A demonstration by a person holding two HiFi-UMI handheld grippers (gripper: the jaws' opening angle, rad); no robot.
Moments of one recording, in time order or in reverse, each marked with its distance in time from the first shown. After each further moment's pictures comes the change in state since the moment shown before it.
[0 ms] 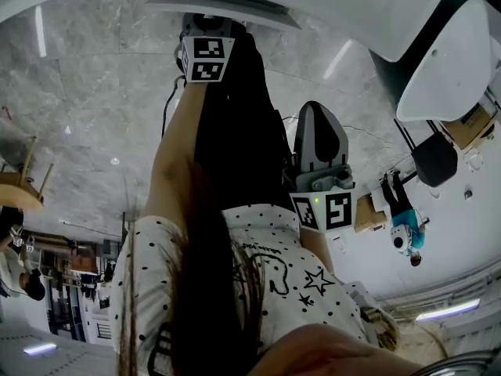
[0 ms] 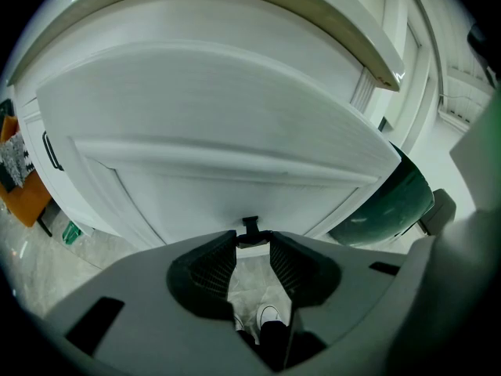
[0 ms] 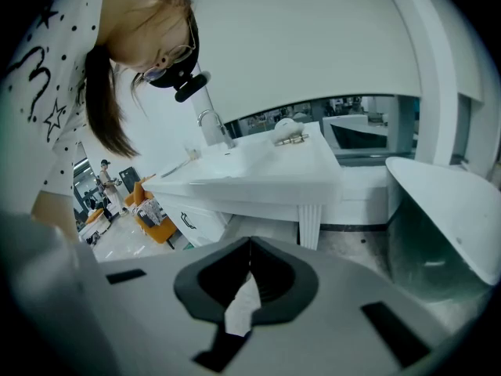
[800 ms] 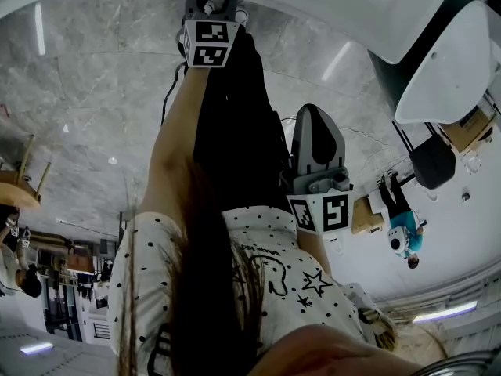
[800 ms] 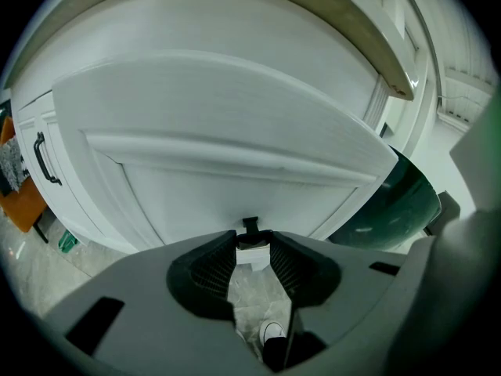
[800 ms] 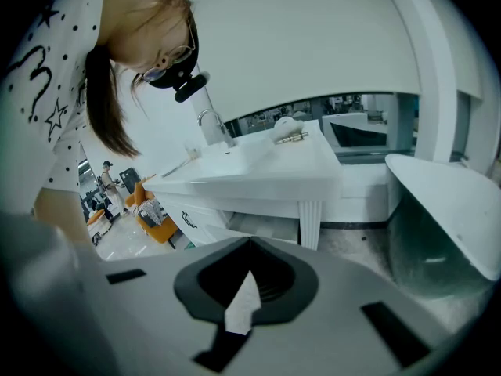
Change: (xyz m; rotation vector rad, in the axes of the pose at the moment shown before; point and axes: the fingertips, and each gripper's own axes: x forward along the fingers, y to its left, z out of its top) left arm 0.019 0.005 0.036 0.006 -0.061 0.005; right arm -0.004 0.000 -0.004 0.010 0.004 0.003
